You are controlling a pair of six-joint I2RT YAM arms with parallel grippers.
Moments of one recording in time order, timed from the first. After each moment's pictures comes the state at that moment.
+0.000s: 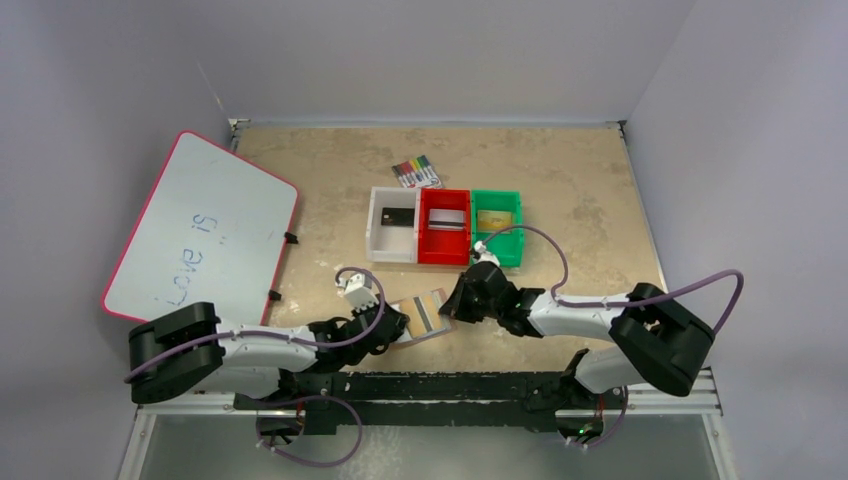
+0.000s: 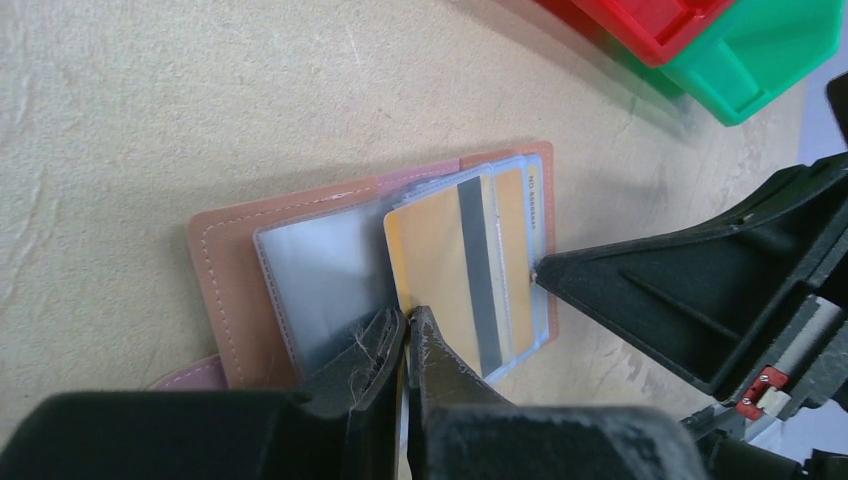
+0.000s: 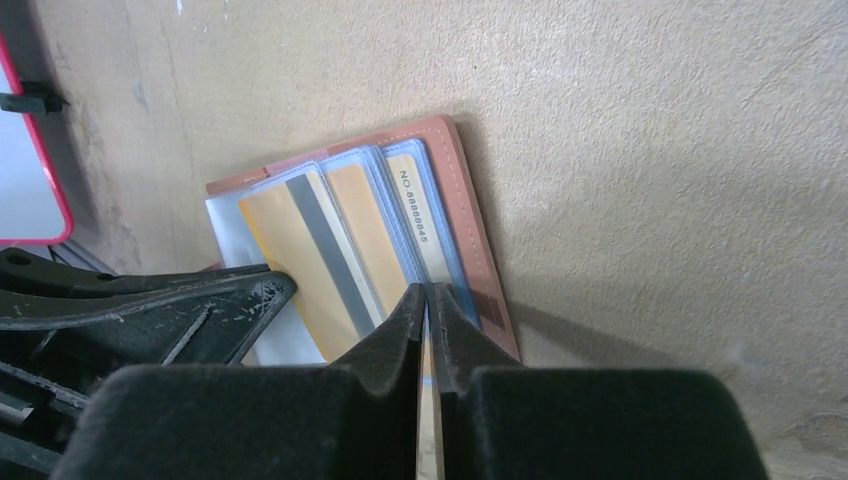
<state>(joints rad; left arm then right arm) -1.20 1.22 0.27 0.24 -0.59 -1.33 0.89 1.38 0.45 0.15 0.04 1.04</state>
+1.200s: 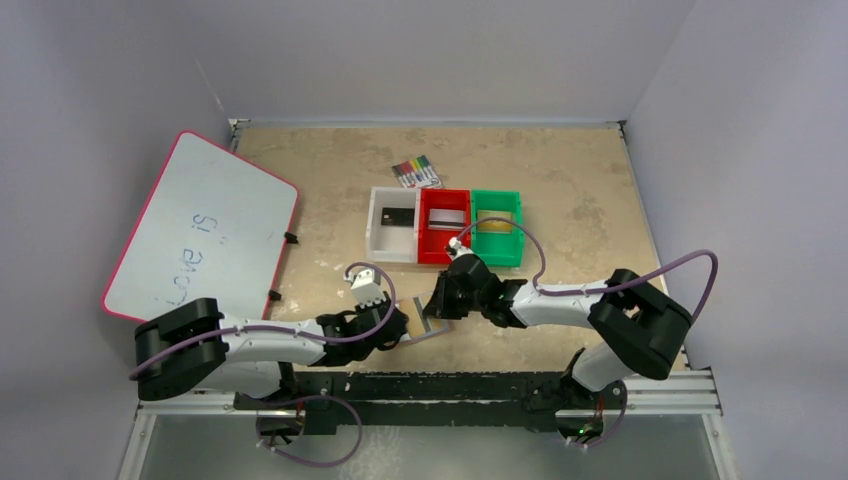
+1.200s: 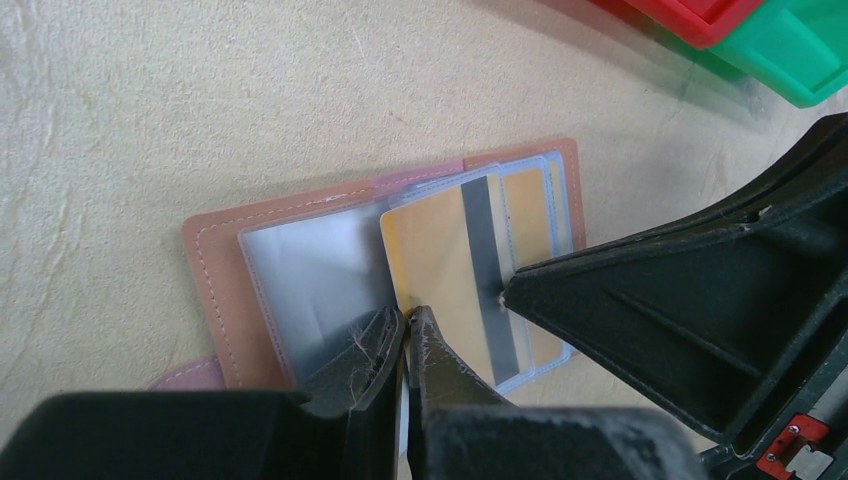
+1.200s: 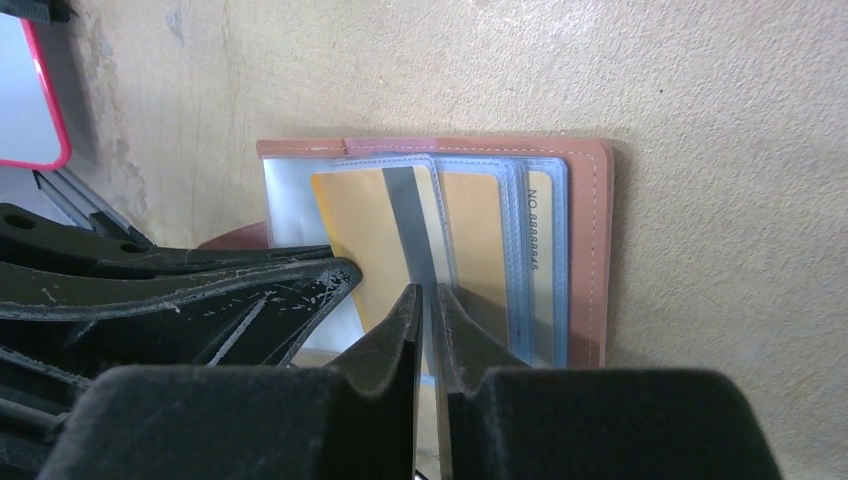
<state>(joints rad) -1.19 1.25 0.37 0.06 -0.59 -1.27 0.92 1.50 0.58 0.14 -0.07 0.93</state>
